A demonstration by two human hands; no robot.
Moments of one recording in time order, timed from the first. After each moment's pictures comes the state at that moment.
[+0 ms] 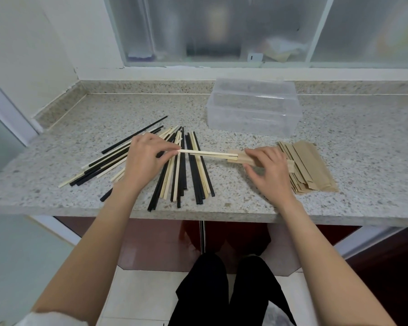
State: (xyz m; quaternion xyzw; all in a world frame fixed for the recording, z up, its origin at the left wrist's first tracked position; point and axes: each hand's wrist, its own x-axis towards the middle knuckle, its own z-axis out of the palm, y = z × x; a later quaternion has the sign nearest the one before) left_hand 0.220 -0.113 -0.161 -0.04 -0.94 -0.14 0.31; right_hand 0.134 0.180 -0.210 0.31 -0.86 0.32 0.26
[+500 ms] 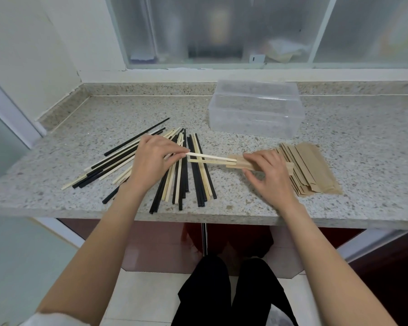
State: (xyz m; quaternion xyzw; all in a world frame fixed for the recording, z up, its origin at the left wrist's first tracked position) left_hand 0.216 -0.104 -0.154 -0.08 -0.94 -0.14 0.30; right_hand 0.136 0.177 -0.209 0.36 -0.83 0.32 0.27
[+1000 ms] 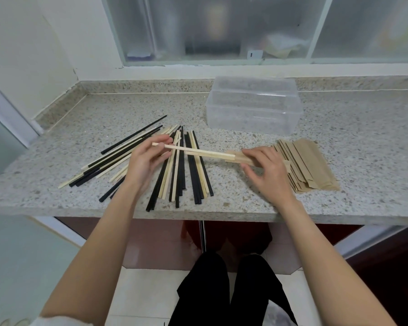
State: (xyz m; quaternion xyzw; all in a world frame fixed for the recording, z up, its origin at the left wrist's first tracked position) left_hand 0.229 -0.097 -0.157 0.10 -0.63 -0.75 0.16; right_hand 0.137 0.176 -0.207 0.34 -0.84 0.36 0.23
